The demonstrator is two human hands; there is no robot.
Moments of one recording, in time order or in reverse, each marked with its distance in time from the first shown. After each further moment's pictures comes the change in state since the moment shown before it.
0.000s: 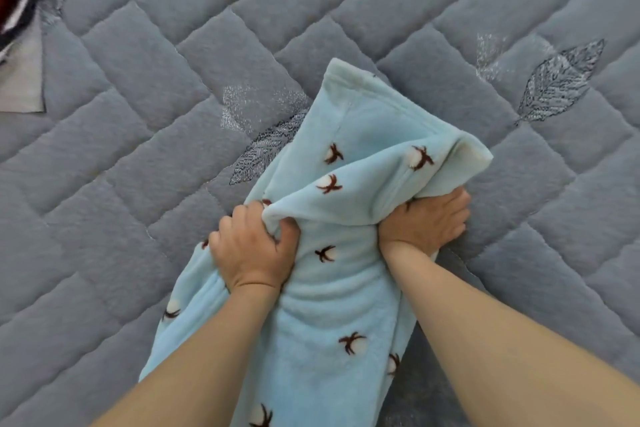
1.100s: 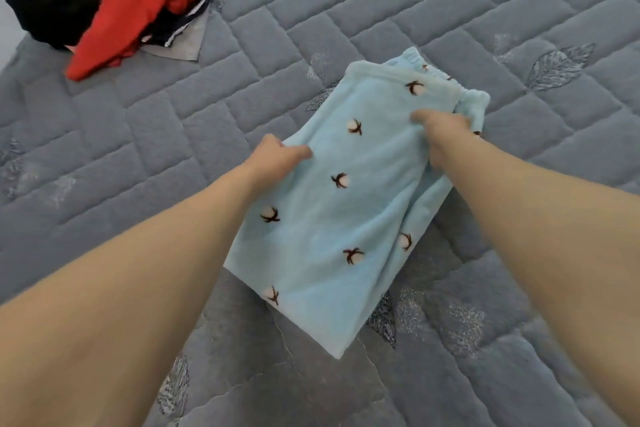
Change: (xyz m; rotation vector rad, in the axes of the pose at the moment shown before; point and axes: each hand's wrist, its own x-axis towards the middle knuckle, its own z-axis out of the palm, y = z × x) left_hand -0.063 -0.059 -0.120 -0.626 -0.392 -0.265; right_hand -0.028 -0.030 -0.104 0.534 -0.672 0.311
